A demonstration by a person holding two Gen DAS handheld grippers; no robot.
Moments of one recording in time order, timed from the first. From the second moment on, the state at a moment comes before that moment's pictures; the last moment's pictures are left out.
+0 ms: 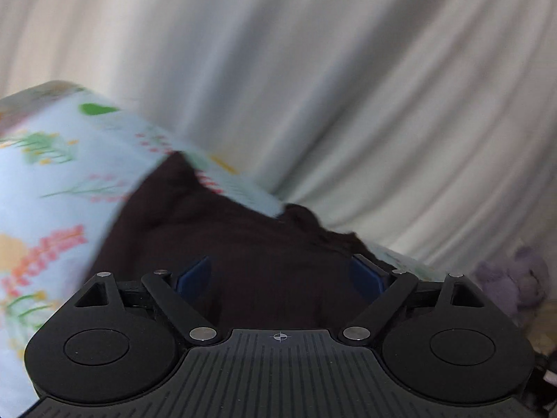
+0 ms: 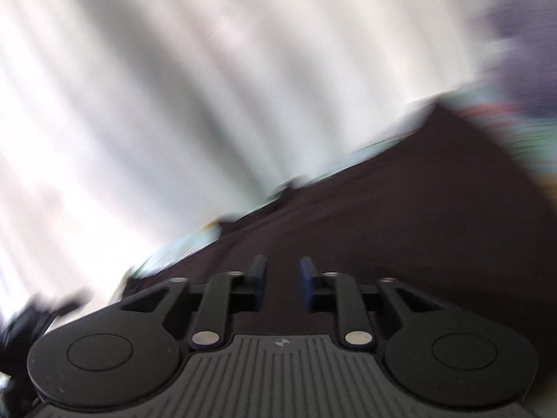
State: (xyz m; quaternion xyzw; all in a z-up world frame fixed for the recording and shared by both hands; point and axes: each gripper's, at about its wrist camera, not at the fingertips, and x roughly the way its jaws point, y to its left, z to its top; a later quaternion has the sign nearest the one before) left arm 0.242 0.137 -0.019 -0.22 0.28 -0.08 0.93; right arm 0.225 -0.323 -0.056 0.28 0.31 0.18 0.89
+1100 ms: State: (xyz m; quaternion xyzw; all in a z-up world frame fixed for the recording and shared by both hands) left arm 0.252 0.222 -0.067 -0.23 0.31 -0.04 0.92; right arm 0.243 -0.392 -0.075 0.24 0.29 0.05 0.93
